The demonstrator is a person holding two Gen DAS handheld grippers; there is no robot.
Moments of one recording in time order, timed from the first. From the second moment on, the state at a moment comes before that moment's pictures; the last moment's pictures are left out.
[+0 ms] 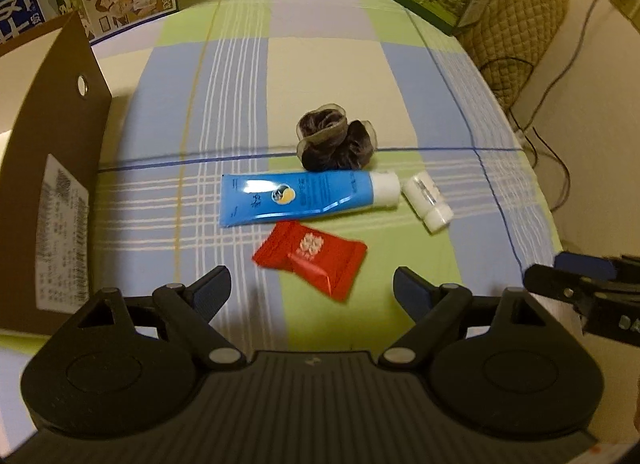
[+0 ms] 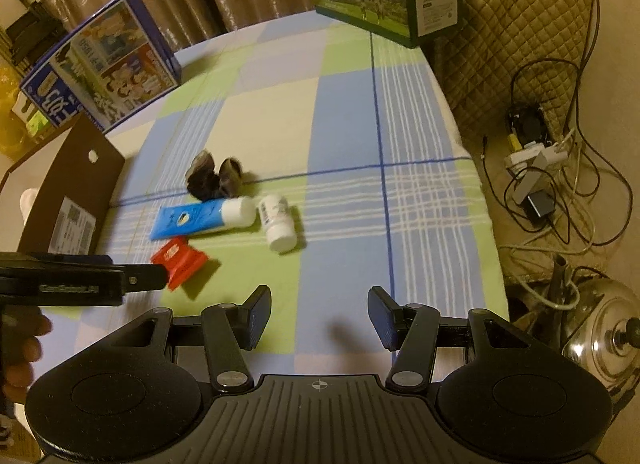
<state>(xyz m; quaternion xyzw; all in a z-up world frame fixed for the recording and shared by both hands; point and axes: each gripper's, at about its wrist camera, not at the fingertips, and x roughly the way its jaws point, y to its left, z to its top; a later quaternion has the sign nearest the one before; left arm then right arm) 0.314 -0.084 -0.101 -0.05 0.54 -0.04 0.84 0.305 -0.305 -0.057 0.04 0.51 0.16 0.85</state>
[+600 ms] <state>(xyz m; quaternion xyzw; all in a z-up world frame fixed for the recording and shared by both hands) 0.353 -0.085 -0.137 -0.05 0.54 0.01 0.84 0.322 -0.314 -0.068 0.05 0.52 0.15 0.84</state>
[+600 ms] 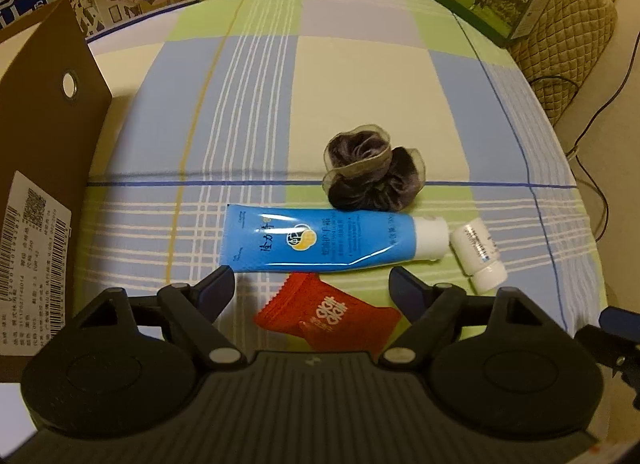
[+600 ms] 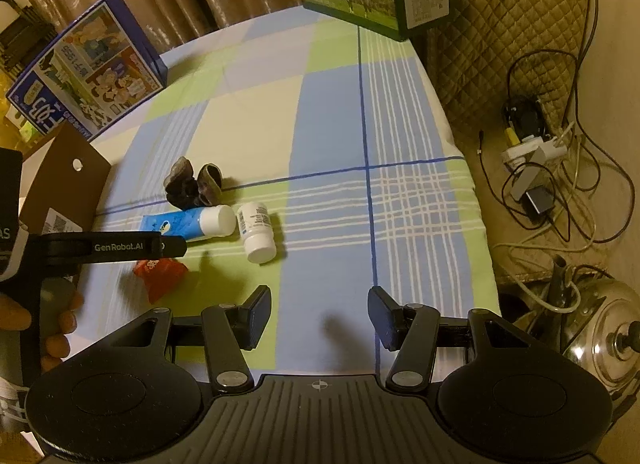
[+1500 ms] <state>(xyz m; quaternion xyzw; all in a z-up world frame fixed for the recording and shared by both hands) 0.330 -0.077 -0.143 0.01 0.53 -0.03 0.85 0.329 -0.315 -0.079 0.06 0.53 0.16 0.83</state>
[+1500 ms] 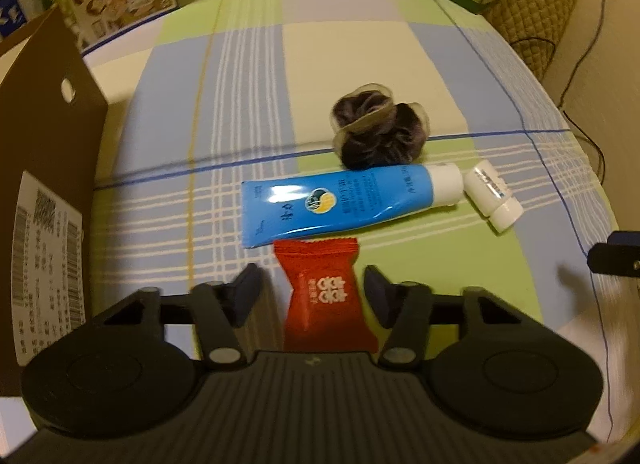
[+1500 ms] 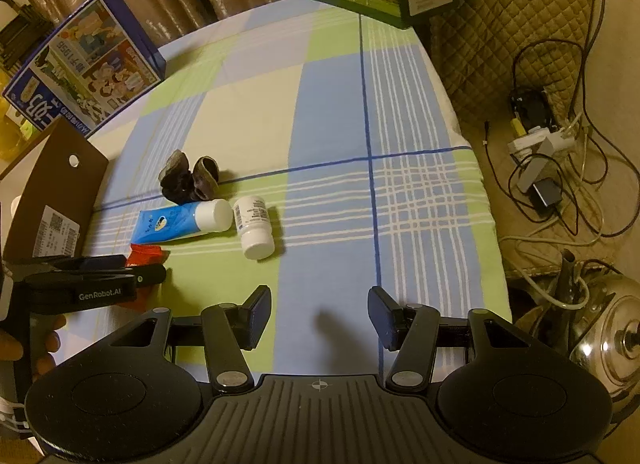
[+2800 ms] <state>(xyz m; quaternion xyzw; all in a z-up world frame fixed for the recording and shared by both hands) 0.200 0.054 -0.130 -0.09 0.53 0.16 0.83 0.384 -0.185 -0.113 -0.13 0.45 0.38 0.80</state>
